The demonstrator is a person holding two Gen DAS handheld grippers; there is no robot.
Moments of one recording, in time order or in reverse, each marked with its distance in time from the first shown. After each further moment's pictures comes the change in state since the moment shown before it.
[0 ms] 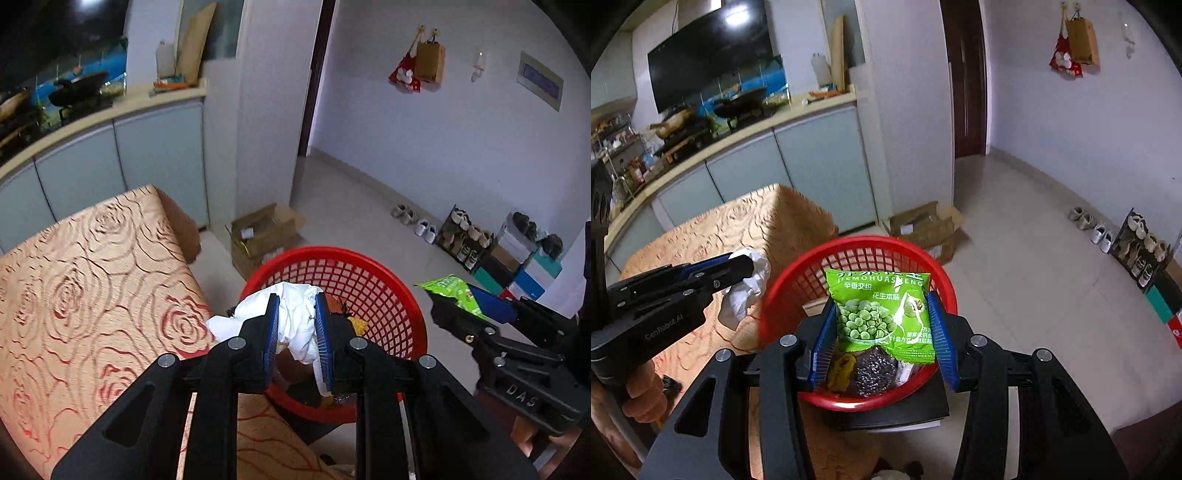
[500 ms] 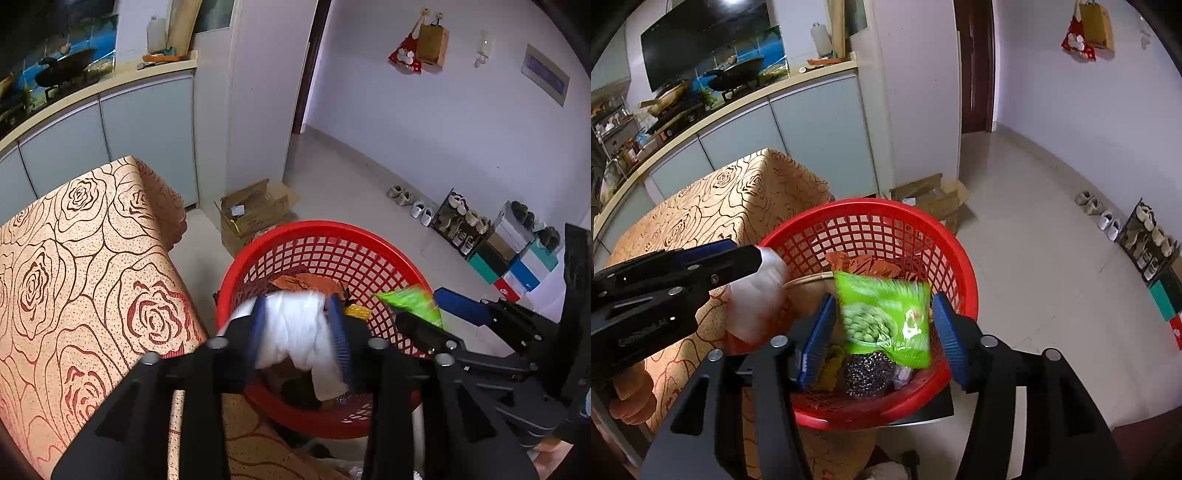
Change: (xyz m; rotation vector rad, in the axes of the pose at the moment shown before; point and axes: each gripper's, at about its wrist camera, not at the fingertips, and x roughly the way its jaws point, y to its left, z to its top) left arm 0.039 0.006 -0.004 -0.015 0.077 -0.035; right arm 0.052 -0.004 -0.010 -0.014 0.095 0.011
